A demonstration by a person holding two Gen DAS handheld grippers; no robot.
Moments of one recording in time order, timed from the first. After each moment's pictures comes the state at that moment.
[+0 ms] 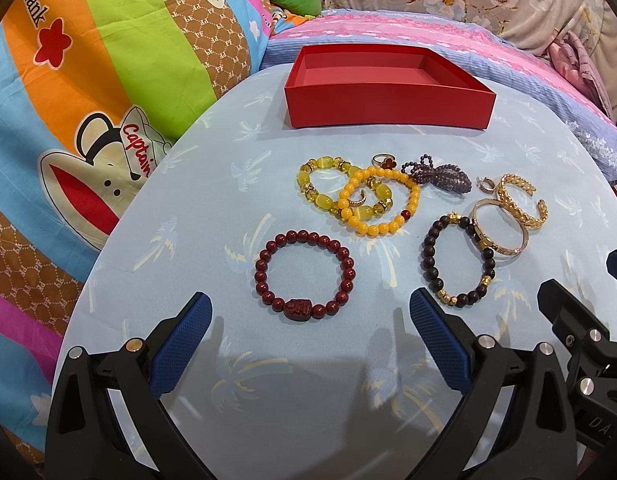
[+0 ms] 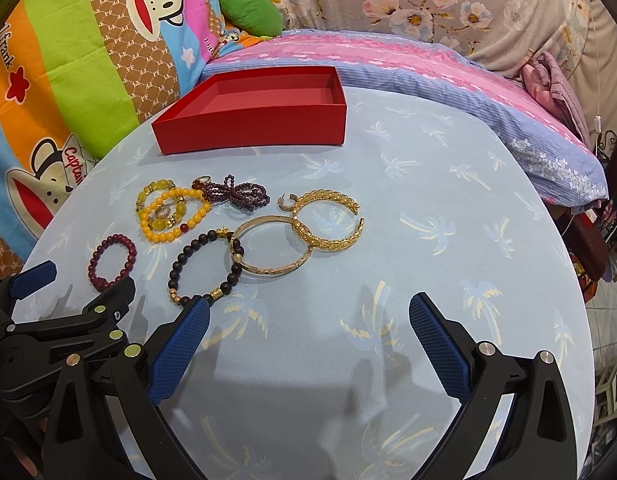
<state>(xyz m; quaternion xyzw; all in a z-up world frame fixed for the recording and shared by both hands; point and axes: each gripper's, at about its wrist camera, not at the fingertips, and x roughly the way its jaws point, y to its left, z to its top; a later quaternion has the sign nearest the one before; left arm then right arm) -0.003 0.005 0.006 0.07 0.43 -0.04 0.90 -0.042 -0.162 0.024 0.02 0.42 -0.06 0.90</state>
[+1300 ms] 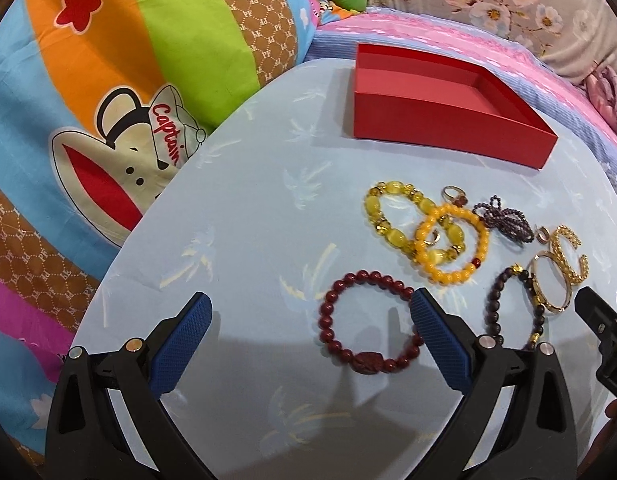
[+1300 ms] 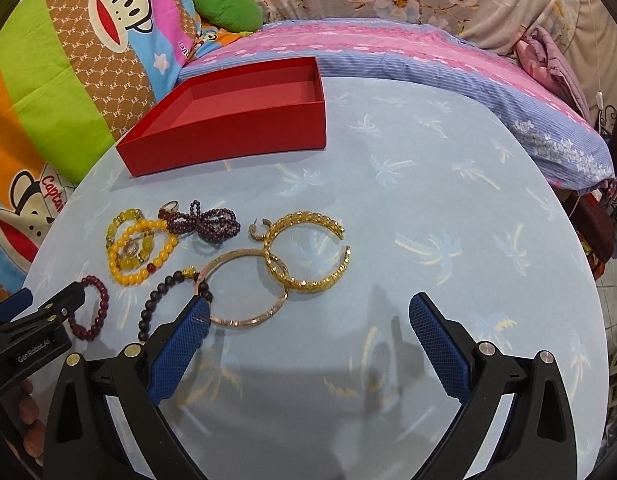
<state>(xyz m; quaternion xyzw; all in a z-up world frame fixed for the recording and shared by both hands) 0.034 0.042 0.004 0.02 0.45 0.02 0.89 -0.001 -0.185 0.013 0.06 0.43 -0.07 0.90</state>
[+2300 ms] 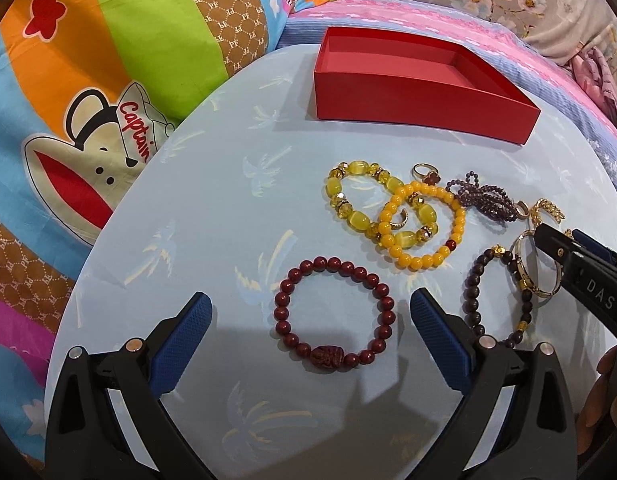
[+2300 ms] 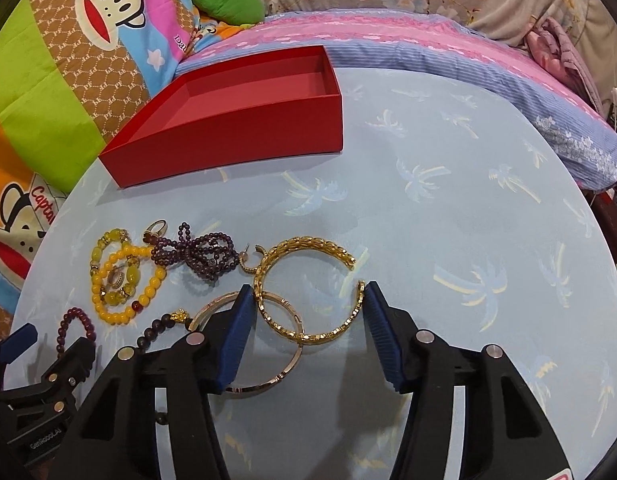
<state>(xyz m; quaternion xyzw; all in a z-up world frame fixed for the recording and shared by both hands) 0.036 0.019 -0.005 0.03 0.47 -0.02 0.88 0.037 -0.187 -0.004 0.07 0.44 -0.06 0.89</state>
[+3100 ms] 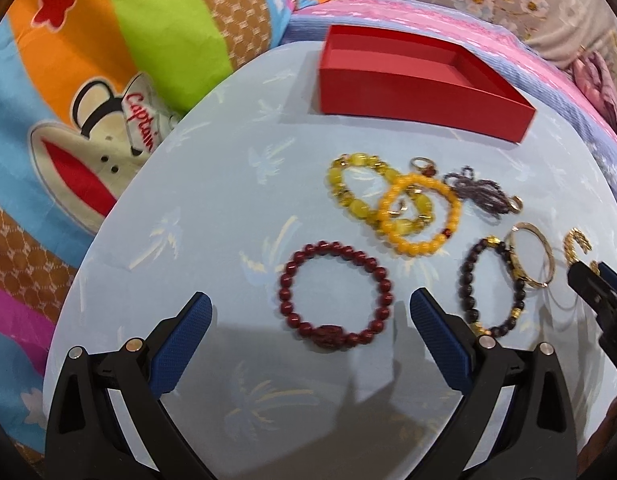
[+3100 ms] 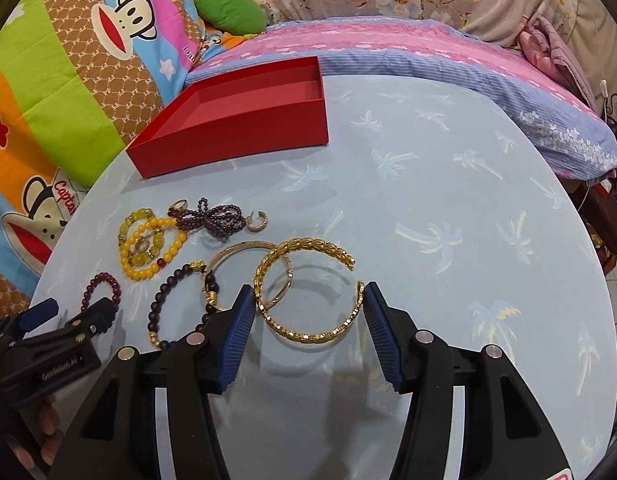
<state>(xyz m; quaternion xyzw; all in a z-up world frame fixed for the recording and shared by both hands) 0.029 0.031 -0.004 0.01 0.48 -0.01 0.88 -0.014 -0.191 0.015 0.08 0.43 -0.05 0.90</state>
